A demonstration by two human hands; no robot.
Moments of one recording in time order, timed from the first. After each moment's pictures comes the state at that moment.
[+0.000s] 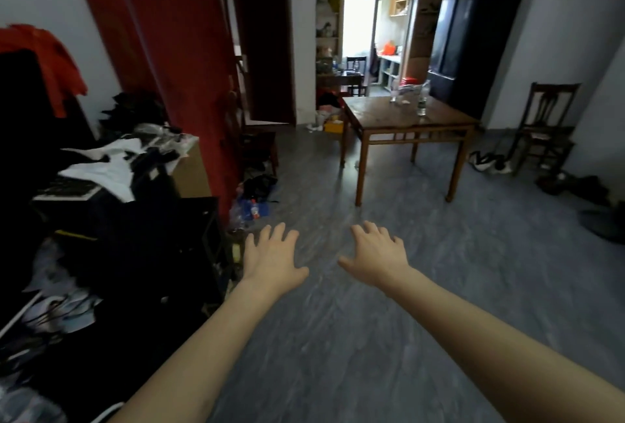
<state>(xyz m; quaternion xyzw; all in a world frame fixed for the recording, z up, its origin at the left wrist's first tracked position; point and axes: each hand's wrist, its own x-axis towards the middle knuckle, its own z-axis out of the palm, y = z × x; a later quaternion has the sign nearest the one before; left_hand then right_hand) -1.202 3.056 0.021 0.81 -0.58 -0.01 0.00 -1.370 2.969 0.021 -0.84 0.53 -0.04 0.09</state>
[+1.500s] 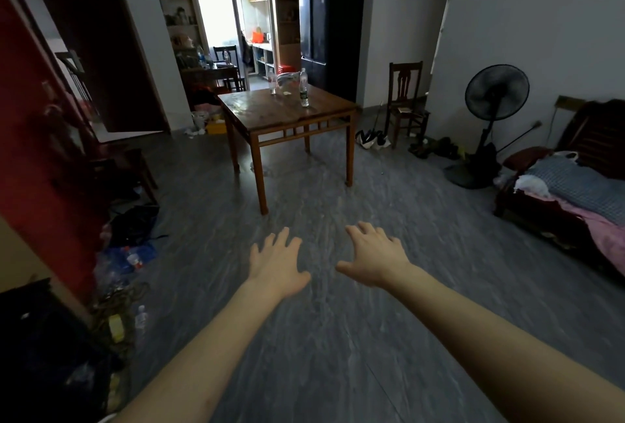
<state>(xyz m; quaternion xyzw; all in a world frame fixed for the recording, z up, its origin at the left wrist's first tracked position) -1.280 2.747 -0.011 0.66 -0.74 -0.07 -0.03 -1.467 2.740 0.000 -0.74 0.67 -0.01 0.11</state>
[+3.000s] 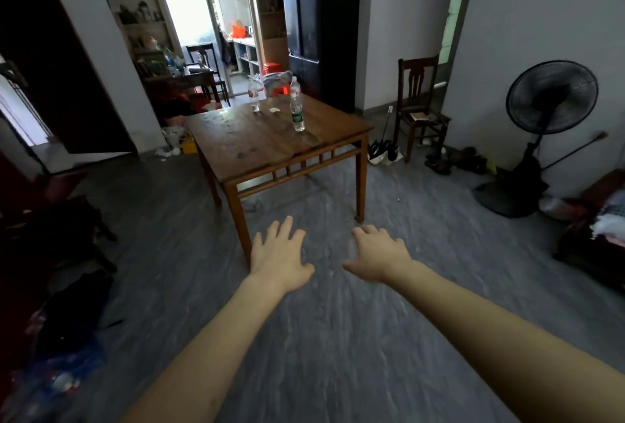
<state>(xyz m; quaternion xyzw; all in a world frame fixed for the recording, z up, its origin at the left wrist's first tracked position) -1.269 2.092 -0.003 0.64 -0.76 -0.06 -0.04 -1.455 2.088 -0.013 -0.71 0.69 0.01 0.14</state>
